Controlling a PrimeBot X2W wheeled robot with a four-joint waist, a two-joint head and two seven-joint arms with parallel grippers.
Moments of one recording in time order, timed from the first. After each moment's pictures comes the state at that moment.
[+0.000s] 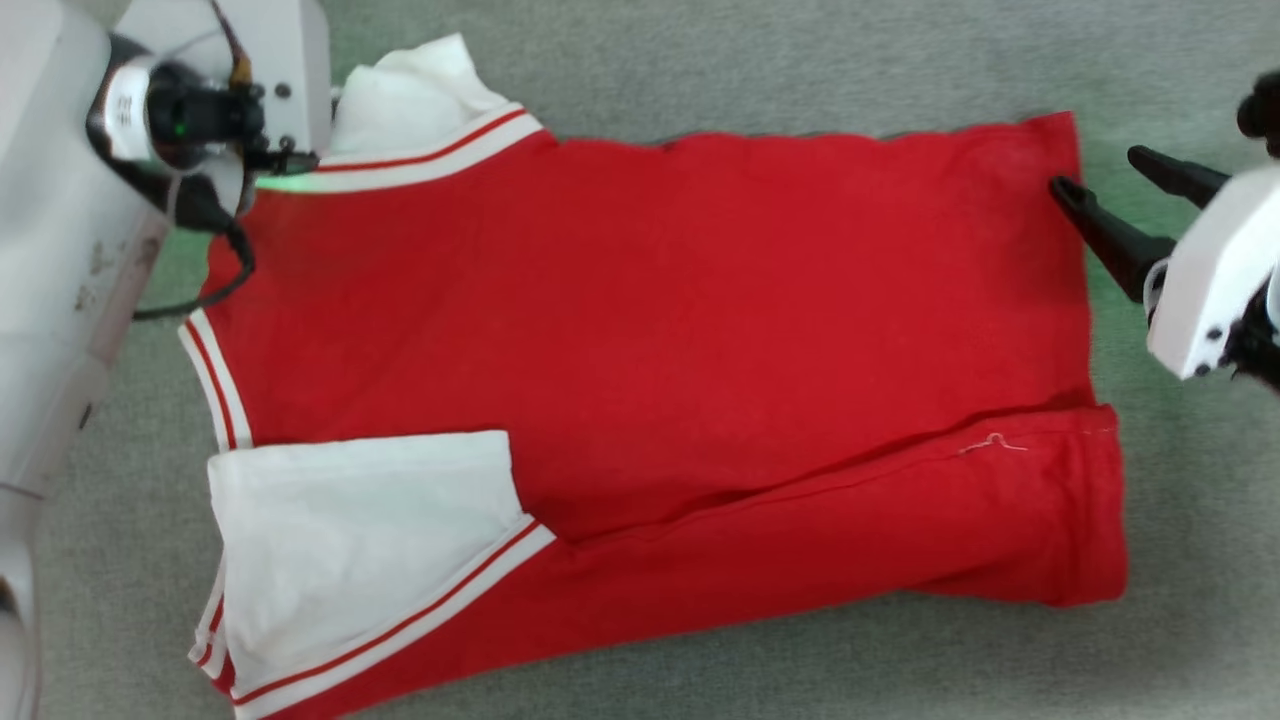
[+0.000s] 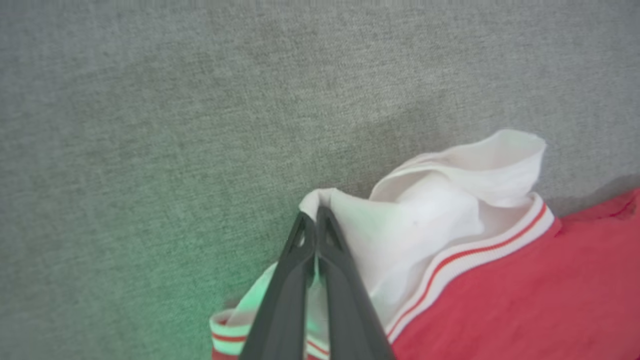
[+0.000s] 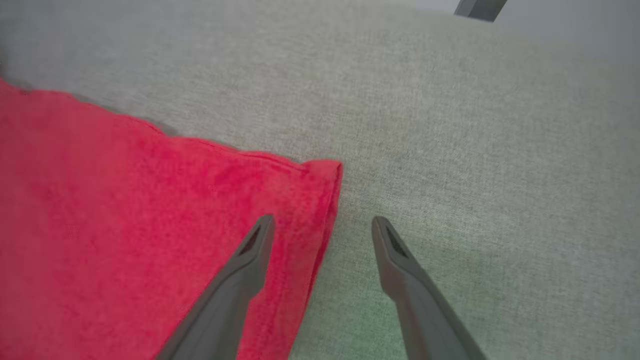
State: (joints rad) left arm -1.36 0.53 -0.83 0.72 -1.09 0.11 0.90; right arm -0.70 -0.50 0.25 0.10 0.62 0.13 0.60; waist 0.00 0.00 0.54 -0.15
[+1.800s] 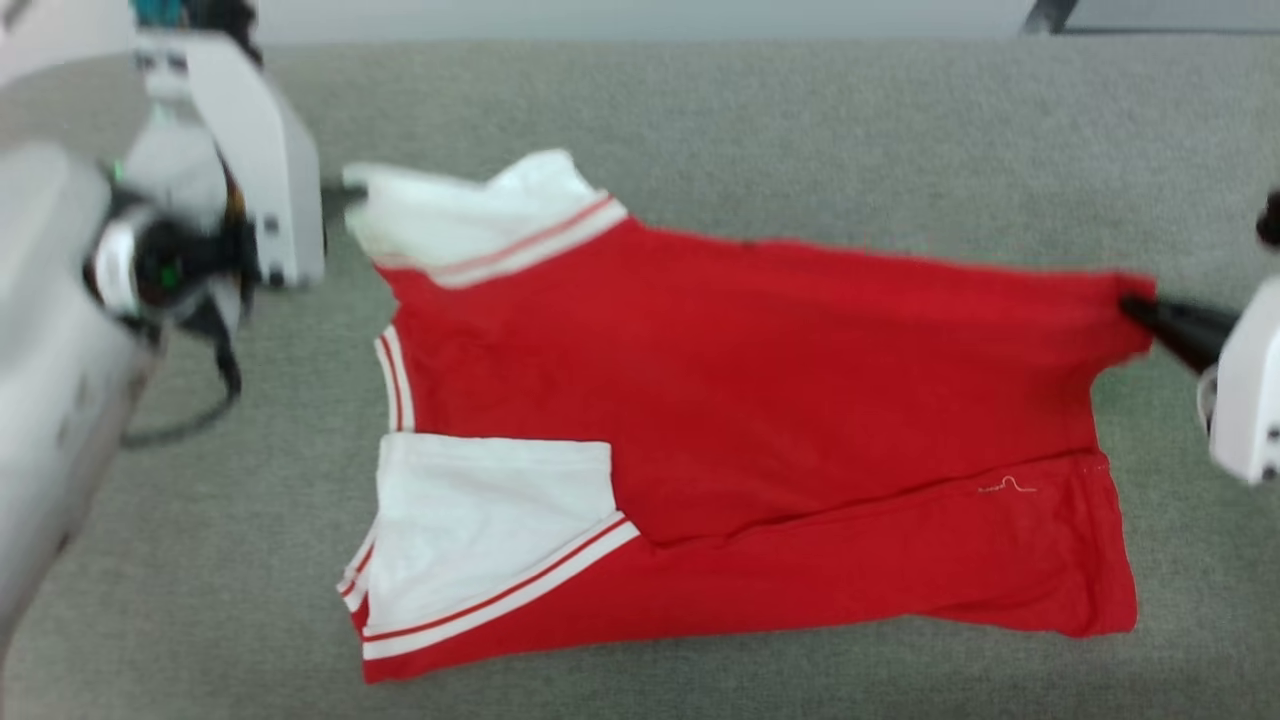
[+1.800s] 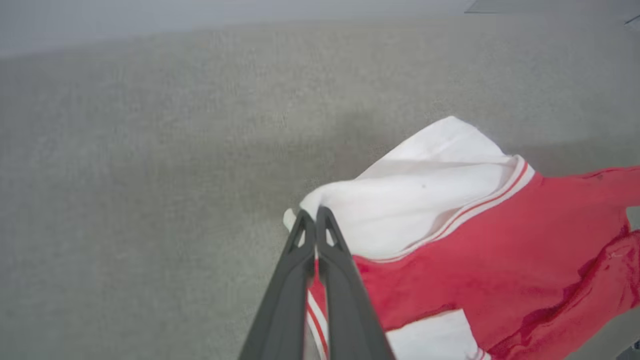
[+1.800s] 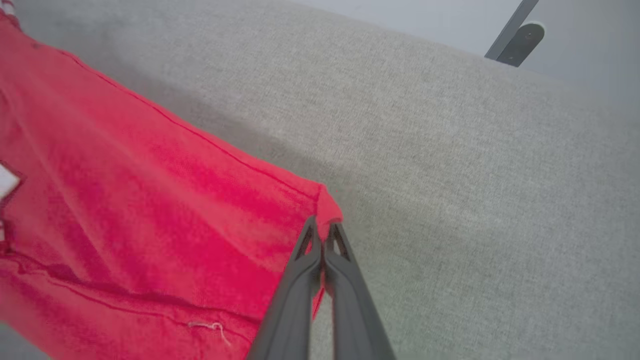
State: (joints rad) left arm -1.19 0.62 -0.80 0.59 -1.16 -0.01 0.72; right arm -0.65 -0.72 0.42 0.14 0.84 0.13 0.62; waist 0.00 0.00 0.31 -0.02
